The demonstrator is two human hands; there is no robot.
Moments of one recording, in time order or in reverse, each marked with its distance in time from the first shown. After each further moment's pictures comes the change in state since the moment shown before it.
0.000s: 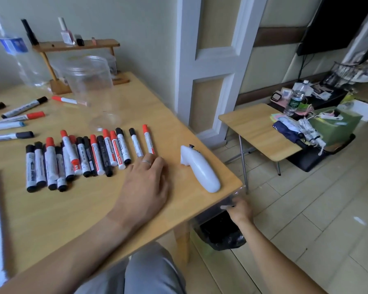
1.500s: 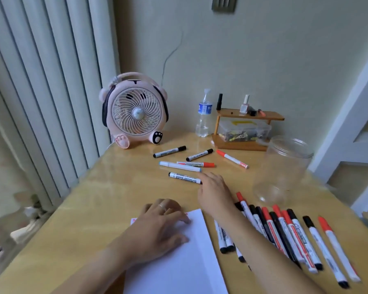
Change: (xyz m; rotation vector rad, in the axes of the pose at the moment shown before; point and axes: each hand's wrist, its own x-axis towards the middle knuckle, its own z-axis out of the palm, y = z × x) left_hand -0.127 -0.296 -0.159 0.017 0.012 -0.171; right_hand -0.272 -0.490 0.165 -0.300 -0.105 -1.315
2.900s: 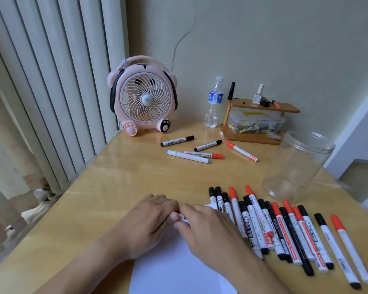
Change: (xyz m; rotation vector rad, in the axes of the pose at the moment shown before) left_hand -0.016 0.002 -0.018 -0.002 0.093 0.093; right_hand -0.107 -0.066 -0.046 0.026 -0.299 -0.248
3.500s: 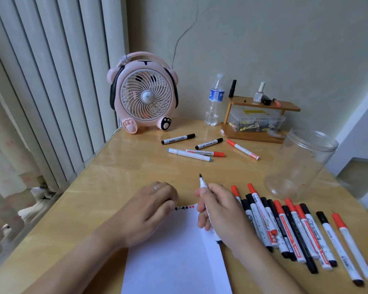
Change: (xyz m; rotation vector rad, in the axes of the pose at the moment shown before) left_hand 0.001 -0.012 -0.017 -0.172 0.011 -0.072; right_hand 0.017 0.022 0.008 0.895 0.254 0.324
